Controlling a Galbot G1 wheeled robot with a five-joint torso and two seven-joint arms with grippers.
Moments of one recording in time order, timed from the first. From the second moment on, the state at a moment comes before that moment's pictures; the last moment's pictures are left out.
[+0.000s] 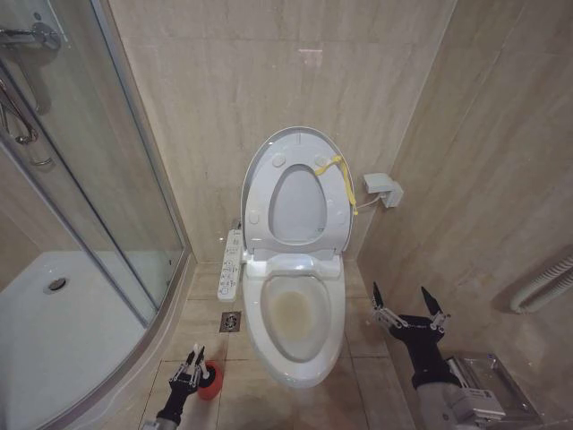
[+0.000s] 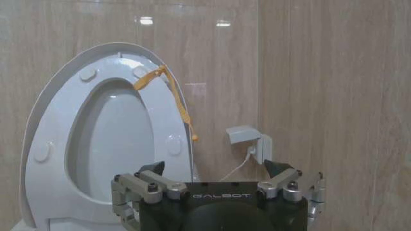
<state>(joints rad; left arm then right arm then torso) 1.14 -1.30 -0.40 -0.78 -0.42 -0.83 0.42 -1.80 1.32 0.53 2.42 0.19 0.02 0.33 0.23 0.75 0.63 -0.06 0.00</state>
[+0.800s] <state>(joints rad) 1.18 -1.29 -0.41 -0.81 -0.44 -0.82 0.41 -1.80 1.32 0.53 2.42 0.19 0.02 0.33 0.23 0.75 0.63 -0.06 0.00</state>
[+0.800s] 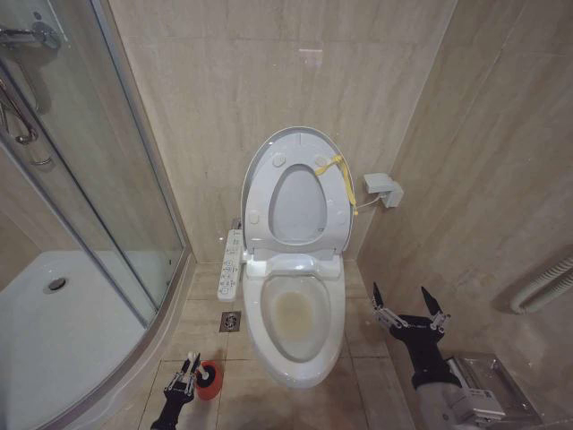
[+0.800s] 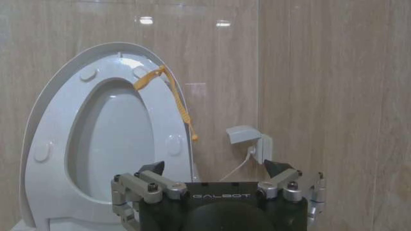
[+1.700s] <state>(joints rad) 1.30 -1.28 -0.43 -1.08 -0.38 -0.81 0.24 -1.80 1.32 0.53 2.42 0.19 0.02 0.33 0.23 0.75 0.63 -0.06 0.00</state>
